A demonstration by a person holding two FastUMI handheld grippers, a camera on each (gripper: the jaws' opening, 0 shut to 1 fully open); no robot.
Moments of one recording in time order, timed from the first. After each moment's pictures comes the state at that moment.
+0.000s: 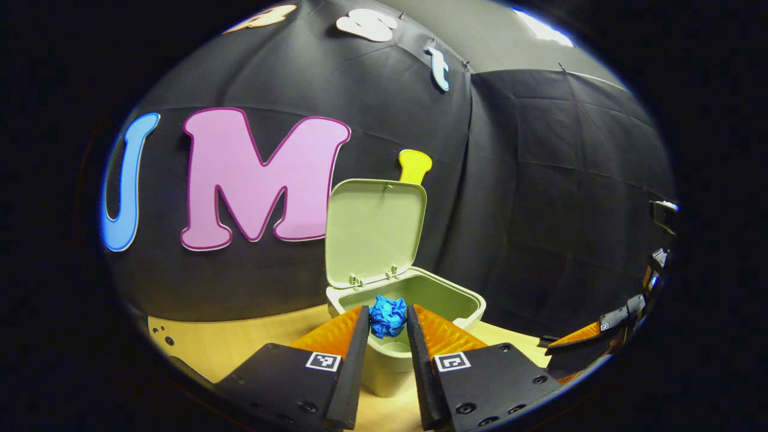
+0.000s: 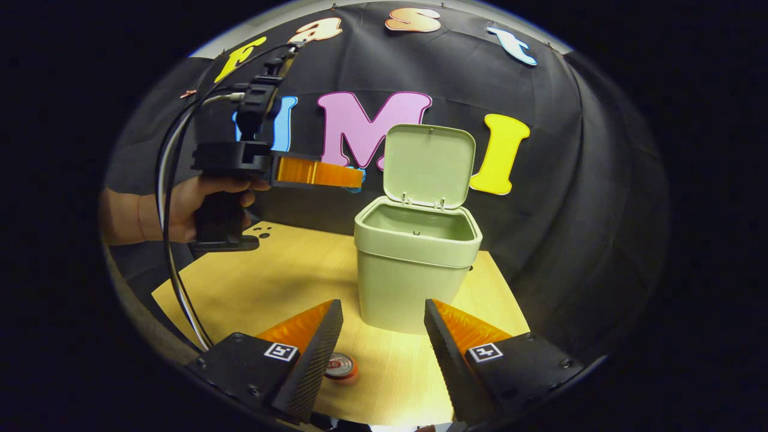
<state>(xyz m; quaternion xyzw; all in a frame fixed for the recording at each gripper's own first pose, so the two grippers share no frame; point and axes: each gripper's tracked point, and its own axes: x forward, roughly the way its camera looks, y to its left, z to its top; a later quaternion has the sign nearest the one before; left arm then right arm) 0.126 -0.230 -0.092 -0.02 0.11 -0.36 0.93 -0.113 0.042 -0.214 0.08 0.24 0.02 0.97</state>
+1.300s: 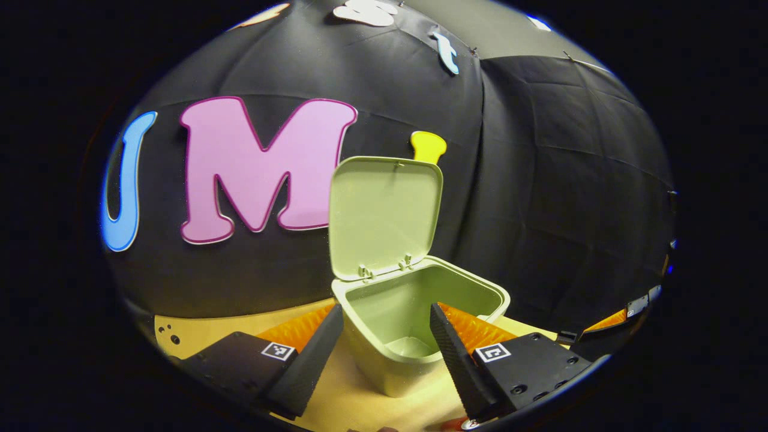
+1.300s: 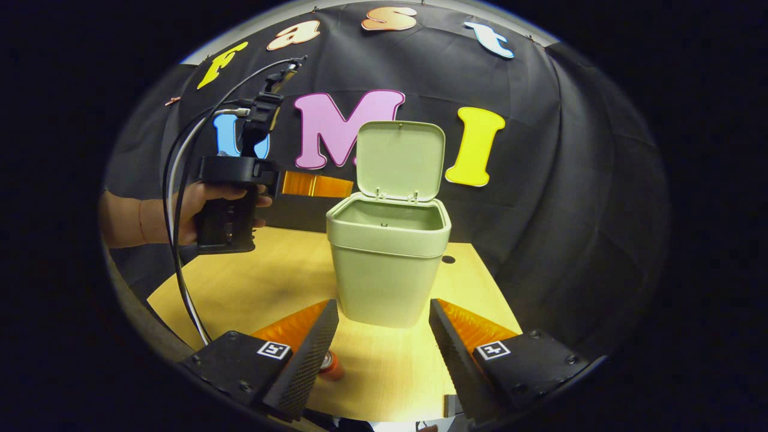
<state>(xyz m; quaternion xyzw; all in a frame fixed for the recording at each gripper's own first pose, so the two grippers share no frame) 0.141 -0.222 -0.108 0.00 0.13 -0.31 0.94 -0.125 0.025 -0.227 0.10 0.26 0.01 0.96</state>
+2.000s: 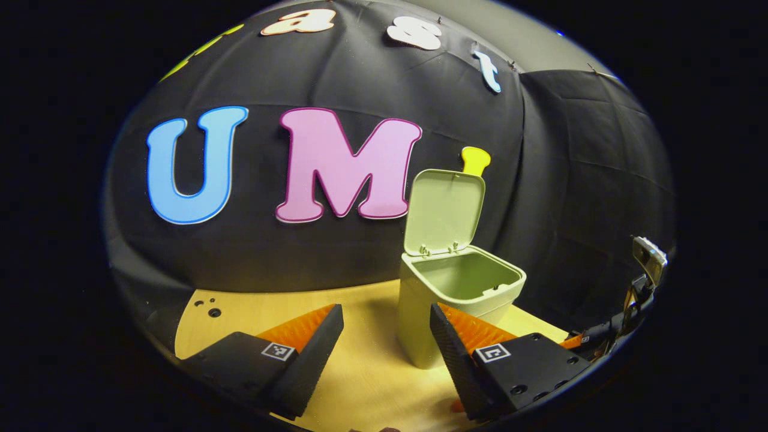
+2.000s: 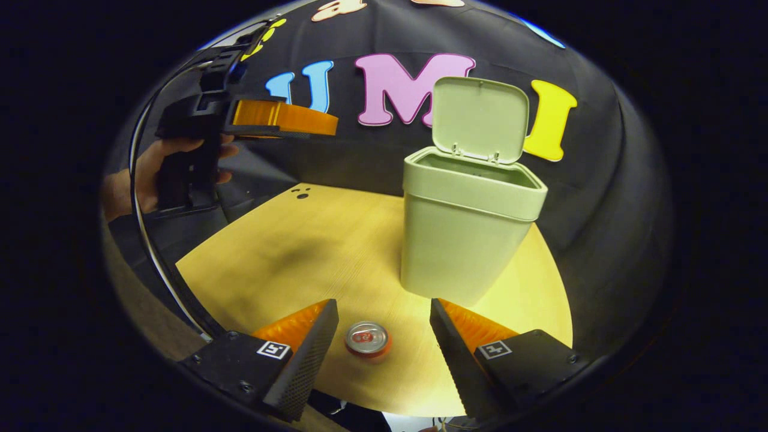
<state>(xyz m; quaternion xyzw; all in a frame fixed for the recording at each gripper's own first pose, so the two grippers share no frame) 0.058 -0.102 -0.118 -0.02 0.14 -0.20 0.97 -0.136 0.116 -0.281 0.09 0.33 0.15 0.93</state>
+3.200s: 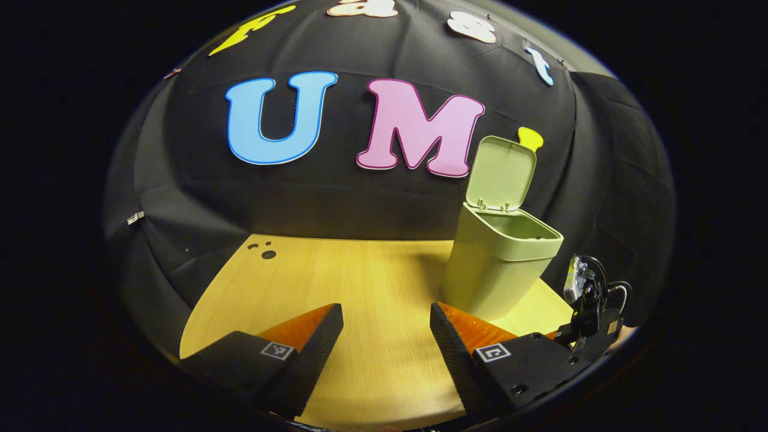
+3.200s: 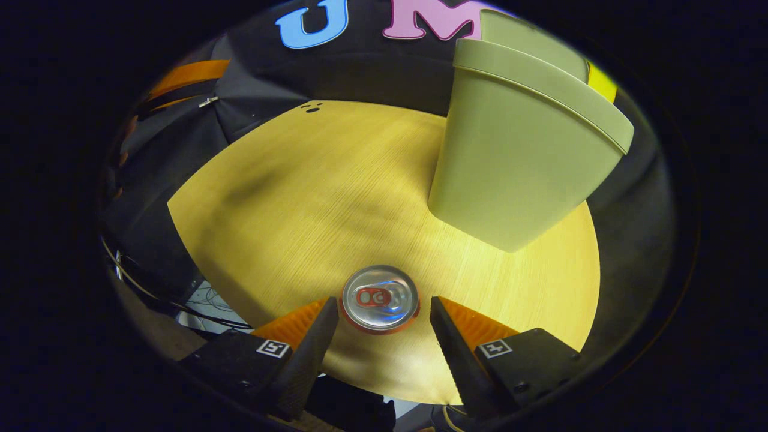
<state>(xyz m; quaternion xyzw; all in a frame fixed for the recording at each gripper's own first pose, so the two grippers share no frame) -0.021 -0.014 -0.176 -0.06 0.22 -0.08 0.97 -0.160 0.148 -0.391 0.04 0.49 0.20 0.85</state>
